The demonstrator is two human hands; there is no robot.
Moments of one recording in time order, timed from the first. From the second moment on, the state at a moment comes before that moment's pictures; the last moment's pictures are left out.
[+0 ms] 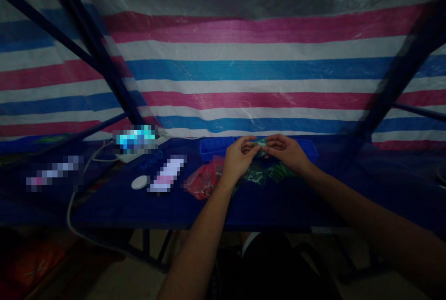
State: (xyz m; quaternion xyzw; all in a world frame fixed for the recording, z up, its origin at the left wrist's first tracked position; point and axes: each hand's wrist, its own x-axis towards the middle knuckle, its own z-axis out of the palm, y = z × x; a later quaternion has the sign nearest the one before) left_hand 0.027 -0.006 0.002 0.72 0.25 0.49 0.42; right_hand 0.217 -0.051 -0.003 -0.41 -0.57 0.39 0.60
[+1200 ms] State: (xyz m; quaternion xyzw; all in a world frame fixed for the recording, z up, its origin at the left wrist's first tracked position) left_hand 0.025 -0.016 0.009 0.78 0.29 0.49 0.25; right_hand 0.225 -0.048 -0.004 -0.47 -0.56 0.26 0.63
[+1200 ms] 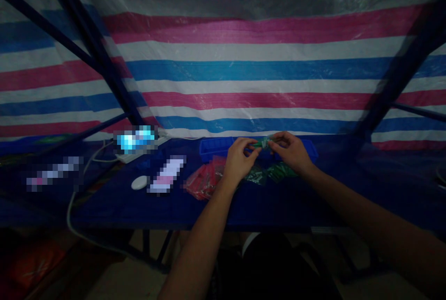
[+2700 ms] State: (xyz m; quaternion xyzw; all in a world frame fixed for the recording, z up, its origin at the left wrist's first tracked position) left_hand 0.024 -0.013 0.006 0.82 0.29 0.45 0.22; right_hand 0.215 -0.055 -0.001 -0.43 -0.58 0.37 0.58
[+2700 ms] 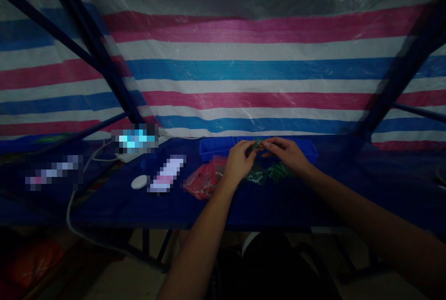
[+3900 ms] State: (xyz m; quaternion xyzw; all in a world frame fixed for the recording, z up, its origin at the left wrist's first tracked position) left_hand 0.021 -0.010 0.005 0.78 0.34 0.46 0.25; right_hand 0.223 -0.053 0.001 -0.45 -0.67 0.26 0.53
